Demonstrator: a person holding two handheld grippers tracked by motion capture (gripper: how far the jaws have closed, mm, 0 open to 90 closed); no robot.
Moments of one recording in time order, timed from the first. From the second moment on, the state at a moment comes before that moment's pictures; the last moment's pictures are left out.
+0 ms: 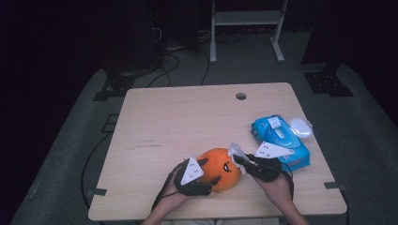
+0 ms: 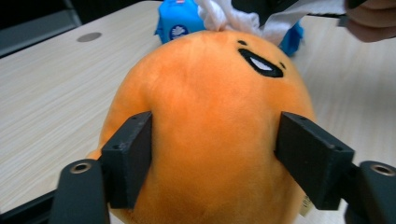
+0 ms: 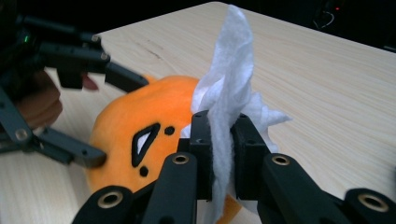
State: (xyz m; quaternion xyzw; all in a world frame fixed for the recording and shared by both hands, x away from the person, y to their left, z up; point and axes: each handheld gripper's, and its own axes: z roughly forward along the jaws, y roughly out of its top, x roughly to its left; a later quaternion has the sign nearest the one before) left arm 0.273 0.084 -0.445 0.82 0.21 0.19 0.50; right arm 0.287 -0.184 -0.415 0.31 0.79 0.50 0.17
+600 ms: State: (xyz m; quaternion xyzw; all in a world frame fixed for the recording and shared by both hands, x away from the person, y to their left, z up) left arm 0.272 0.082 -0.434 0.80 0.21 0.18 0.53; right arm 0.277 -0.170 -0.418 0.27 0.81 0.50 0.13
